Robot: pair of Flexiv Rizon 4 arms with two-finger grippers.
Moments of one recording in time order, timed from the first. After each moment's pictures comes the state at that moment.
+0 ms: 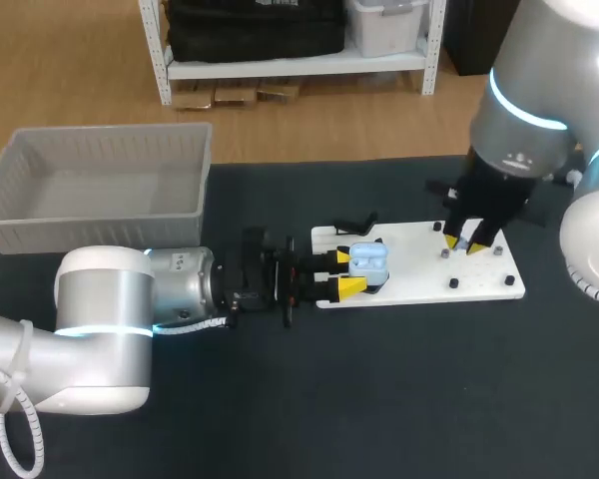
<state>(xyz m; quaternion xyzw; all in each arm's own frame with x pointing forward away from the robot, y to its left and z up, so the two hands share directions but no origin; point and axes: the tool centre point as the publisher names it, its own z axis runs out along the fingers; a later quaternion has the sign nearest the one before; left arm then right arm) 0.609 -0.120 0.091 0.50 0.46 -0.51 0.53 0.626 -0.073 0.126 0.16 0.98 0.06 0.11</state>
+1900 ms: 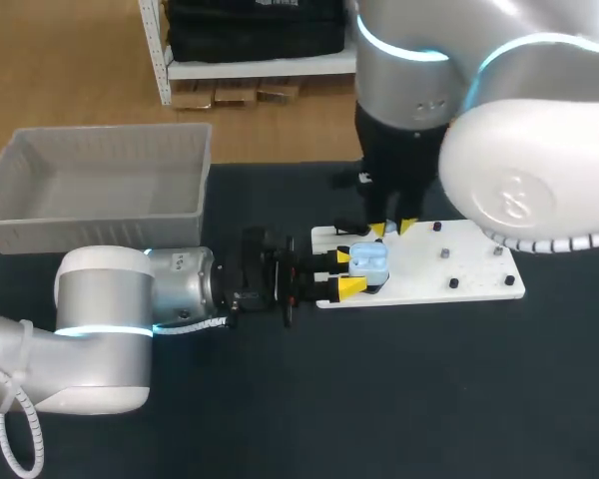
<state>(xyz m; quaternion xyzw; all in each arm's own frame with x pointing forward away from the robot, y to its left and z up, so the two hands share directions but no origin) 0.609 -0.120 0.091 0.50 0.46 -0.51 0.53 0.582 0.024 0.197 -0.07 0.99 0.00 0.09</state>
